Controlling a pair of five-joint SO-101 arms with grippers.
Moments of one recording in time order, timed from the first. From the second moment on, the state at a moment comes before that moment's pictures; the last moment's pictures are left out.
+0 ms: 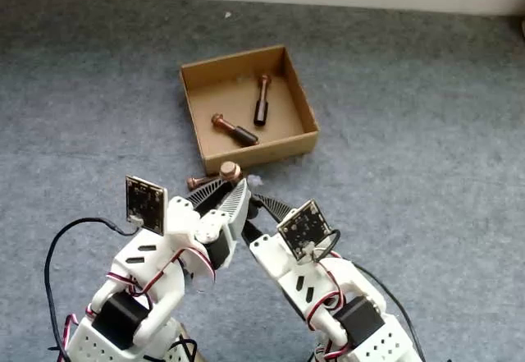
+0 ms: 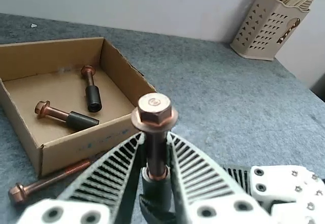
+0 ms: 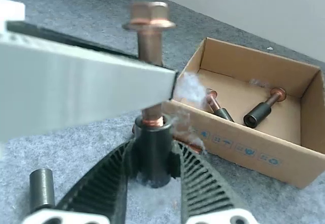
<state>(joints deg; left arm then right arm) 28.2 -103.6 83.1 43.5 26.8 -41.1 -103.8 95.5 32.3 7.2</state>
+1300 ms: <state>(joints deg) -4.2 -104.1 71.3 70.3 32.9 -34.9 -103.8 95.6 34.9 1.5</state>
